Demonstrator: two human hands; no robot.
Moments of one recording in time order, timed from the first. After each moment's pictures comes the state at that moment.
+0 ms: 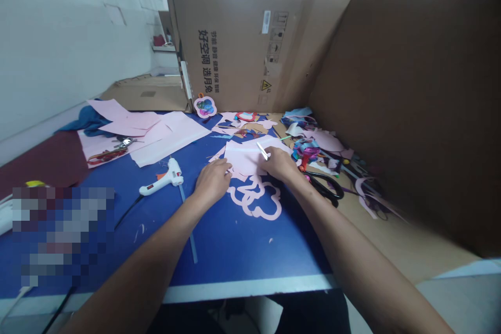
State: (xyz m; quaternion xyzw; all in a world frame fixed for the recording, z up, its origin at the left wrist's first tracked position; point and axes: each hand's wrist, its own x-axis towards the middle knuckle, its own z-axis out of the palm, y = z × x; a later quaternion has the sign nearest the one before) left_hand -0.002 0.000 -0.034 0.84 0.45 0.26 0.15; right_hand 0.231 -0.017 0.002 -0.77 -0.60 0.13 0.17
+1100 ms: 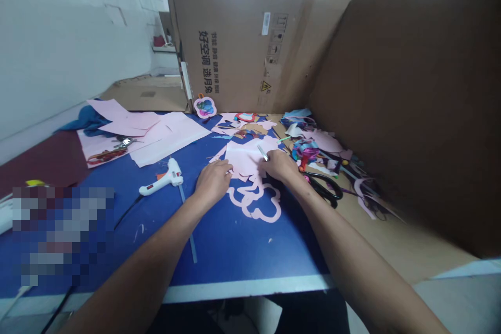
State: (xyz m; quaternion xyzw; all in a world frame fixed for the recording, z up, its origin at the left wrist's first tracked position) left_hand -0.001 -0.002 -0.034 0.86 0.46 0.22 0.09; right_hand 0.230 -0.013 0.001 -0.80 -0.58 0.11 0.10
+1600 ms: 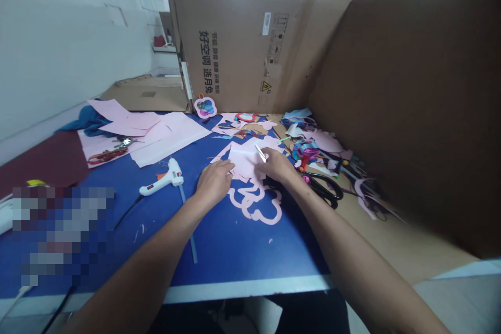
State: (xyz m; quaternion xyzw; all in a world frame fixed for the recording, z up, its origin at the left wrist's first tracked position) left_hand 0.001 -0.005 -0.032 0.85 0.47 0.21 0.09; right_hand 0.230 -0.017 -0.002 -0.76 -0.61 0.14 0.18
